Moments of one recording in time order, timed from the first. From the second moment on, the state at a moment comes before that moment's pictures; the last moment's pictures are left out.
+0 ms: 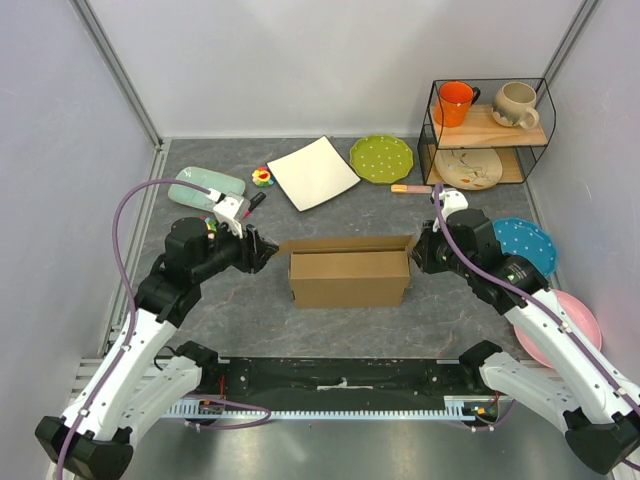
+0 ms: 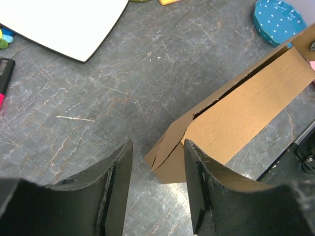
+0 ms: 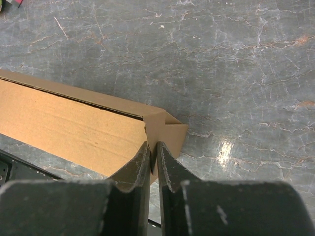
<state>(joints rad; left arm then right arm) -0.39 0.73 0.78 -0.40 0.32 -0.15 0.53 0.86 0.94 -0.70 0.02 0.37</state>
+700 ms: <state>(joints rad) -0.40 0.77 0.78 -0.40 0.40 -0.11 0.53 0.87 0.94 -0.69 -0.02 0.39</state>
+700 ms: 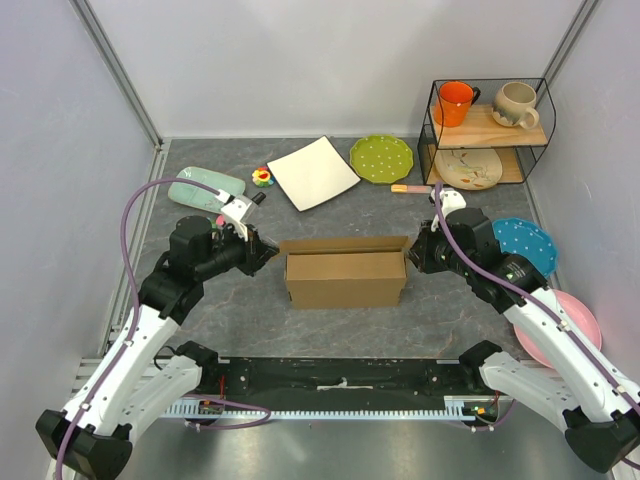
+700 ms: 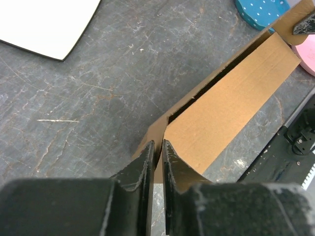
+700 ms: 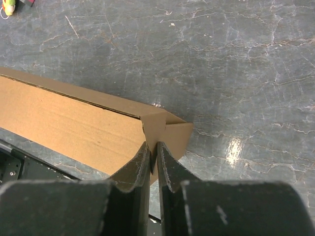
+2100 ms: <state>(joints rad) -0.40 0.73 0.67 -0.25 0.40 -0.43 0.57 0.81 0.79 -0.51 0.06 0.54</state>
